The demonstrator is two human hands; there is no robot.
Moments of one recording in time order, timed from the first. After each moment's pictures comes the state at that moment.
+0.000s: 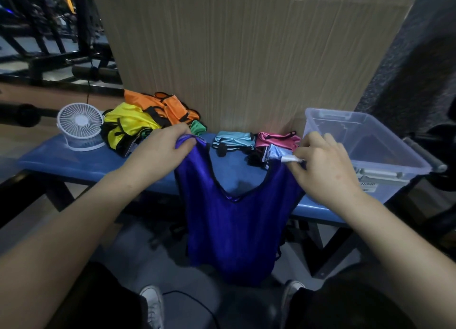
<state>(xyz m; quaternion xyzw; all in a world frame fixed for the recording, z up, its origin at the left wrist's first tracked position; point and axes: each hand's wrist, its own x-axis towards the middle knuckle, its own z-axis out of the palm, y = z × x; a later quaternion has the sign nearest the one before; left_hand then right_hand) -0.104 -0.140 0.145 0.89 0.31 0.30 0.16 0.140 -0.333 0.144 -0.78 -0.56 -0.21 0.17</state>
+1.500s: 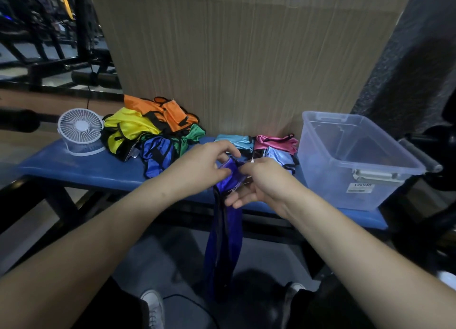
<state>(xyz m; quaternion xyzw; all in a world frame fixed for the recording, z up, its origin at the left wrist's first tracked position) -0.066 -0.188 0.151 0.90 0.25 0.20 0.29 0.062 -0.288 0.142 -0.63 -0.37 0.46 0.51</state>
